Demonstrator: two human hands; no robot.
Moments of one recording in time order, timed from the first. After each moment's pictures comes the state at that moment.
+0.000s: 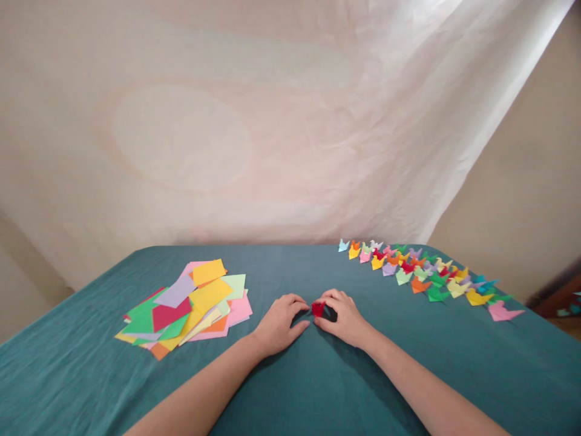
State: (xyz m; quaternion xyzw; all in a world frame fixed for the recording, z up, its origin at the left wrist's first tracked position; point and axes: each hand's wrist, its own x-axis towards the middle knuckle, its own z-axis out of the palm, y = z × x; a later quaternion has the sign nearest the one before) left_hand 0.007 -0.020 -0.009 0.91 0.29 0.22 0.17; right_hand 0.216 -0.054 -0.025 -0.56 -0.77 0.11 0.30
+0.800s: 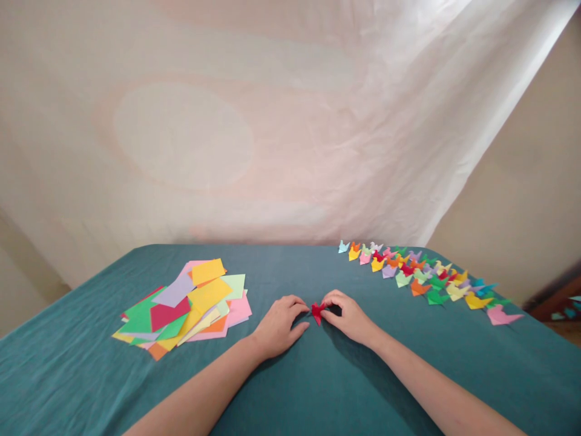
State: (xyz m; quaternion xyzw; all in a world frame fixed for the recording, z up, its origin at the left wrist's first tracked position) left_hand 0.006 -0.022 -0.005 0.92 0.30 0.21 0.16; right_hand 0.224 -0.047 -0.021 -0.51 -0.75 0.20 0.37
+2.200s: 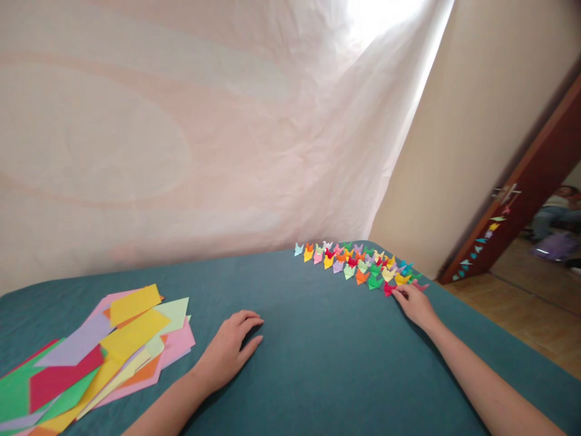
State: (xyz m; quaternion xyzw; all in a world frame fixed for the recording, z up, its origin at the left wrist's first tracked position) left_hand 0.009 -0.009 -0.012 0.92 0.29 0.21 0.13; right_hand 0.533 -0.126 -0.079 -0.79 -0.50 -0.08 0.35
